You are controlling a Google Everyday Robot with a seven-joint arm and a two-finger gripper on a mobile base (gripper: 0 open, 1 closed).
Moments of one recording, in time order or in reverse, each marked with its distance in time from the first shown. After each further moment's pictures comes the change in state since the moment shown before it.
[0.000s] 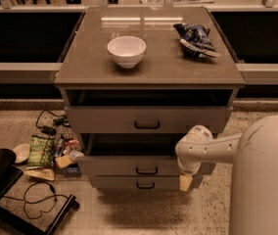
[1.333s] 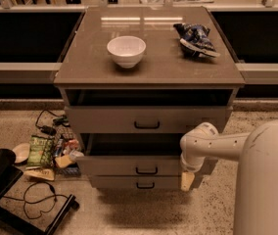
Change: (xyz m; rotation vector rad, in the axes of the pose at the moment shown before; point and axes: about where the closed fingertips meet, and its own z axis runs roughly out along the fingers) arm 0.005 -0.004 0.004 -0.052 -0.038 0.025
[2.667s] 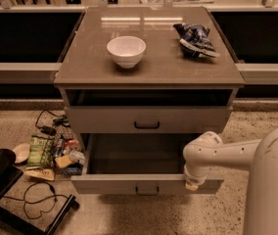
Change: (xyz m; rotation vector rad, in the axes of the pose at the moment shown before) arm 0.024 0.054 -0.001 -0.092 0.033 0.086
